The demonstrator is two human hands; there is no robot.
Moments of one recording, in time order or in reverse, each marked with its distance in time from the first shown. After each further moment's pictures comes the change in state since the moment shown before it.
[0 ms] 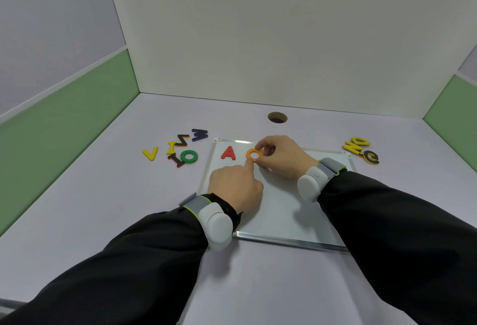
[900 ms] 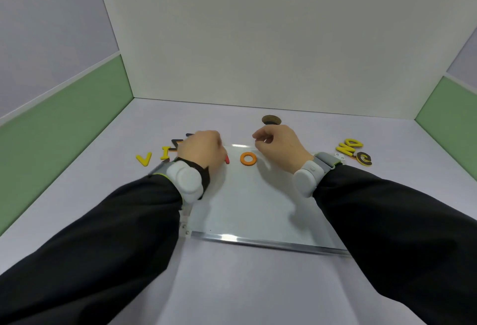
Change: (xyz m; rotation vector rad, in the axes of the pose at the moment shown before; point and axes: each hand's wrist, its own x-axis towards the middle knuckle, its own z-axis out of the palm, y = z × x) left_hand 0.057 -0.057 -0.032 -0.130 0.153 -0.149; right_hand 0.007 -0.011 -0.014 0.054 0.195 -0.003
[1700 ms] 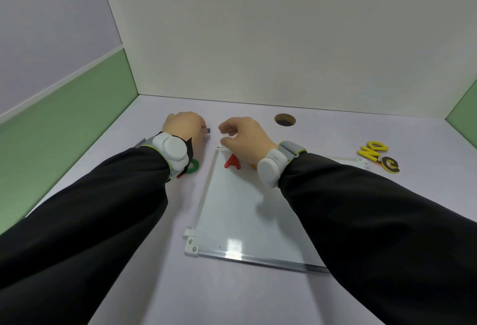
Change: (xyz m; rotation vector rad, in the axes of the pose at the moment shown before) left_hand 0.086 -0.058 0.000 0.226 -0.111 0.041; right_hand 0.052 -0.050 0.065 0.049 -0.132 -0.113
